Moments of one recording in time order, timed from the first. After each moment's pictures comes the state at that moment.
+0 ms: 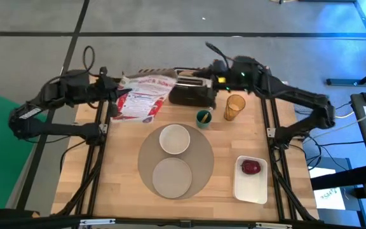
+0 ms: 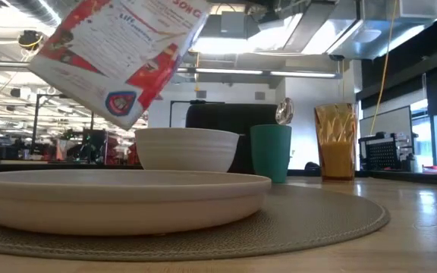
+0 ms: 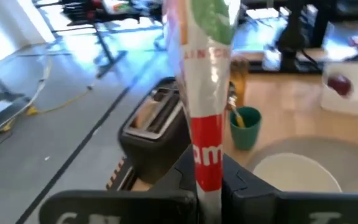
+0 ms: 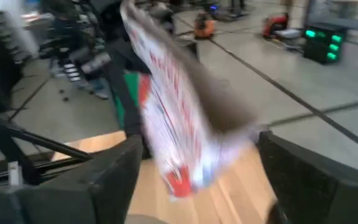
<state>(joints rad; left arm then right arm) 0.29 0.80 1.23 -0.80 -0.15 0.17 -0.28 1.45 1.54 -0.25 -0.20 0.11</state>
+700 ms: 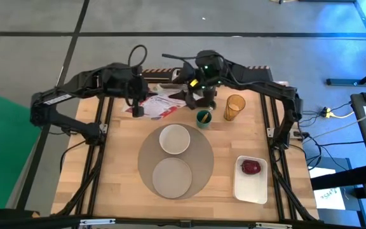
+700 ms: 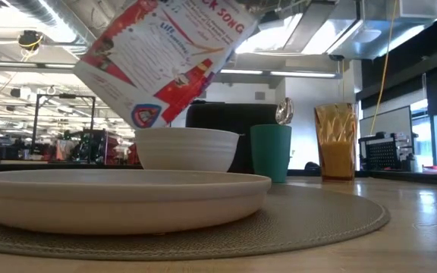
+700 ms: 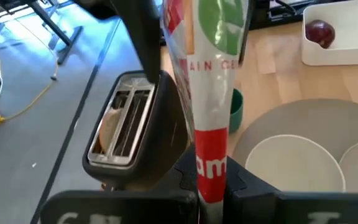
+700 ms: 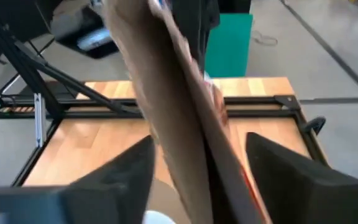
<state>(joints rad) 0.24 1.21 1.52 -0.89 -0.10 0.30 -0.27 1.82 1.98 -0.58 -0.38 -0.08</state>
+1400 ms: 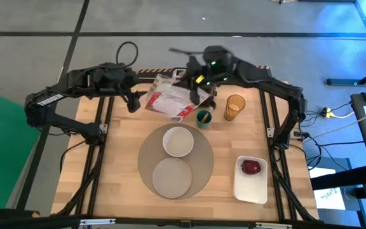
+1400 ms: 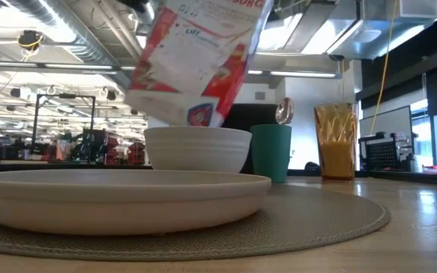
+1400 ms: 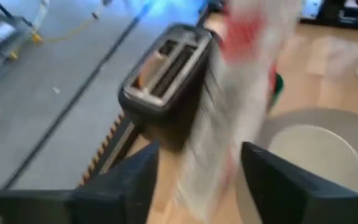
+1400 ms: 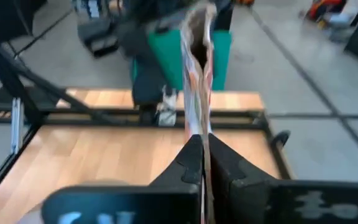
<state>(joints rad) 0.24 1.14 1.53 -1.07 -0.29 -0.02 -0.30 1.75 1.98 -0.56 -0.34 -0.14</state>
